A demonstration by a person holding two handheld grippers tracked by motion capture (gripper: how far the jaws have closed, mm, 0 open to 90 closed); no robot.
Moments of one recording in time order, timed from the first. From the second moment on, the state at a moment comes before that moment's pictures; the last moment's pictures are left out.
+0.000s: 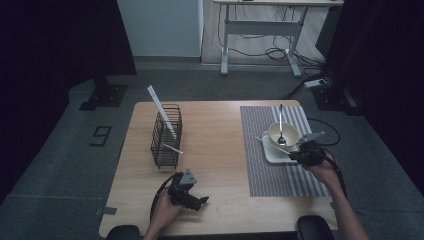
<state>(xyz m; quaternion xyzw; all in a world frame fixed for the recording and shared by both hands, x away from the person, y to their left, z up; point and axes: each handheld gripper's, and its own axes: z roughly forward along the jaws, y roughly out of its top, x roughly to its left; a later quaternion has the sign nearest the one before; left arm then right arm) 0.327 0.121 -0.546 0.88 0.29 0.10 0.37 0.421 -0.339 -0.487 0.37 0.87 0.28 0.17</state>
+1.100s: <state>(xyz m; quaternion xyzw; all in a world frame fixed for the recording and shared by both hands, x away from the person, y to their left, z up) 0.327 0.116 -0.549 0.90 0.27 0.09 0.34 0.448 -0.369 -0.517 0.41 0.86 0.25 0.17</state>
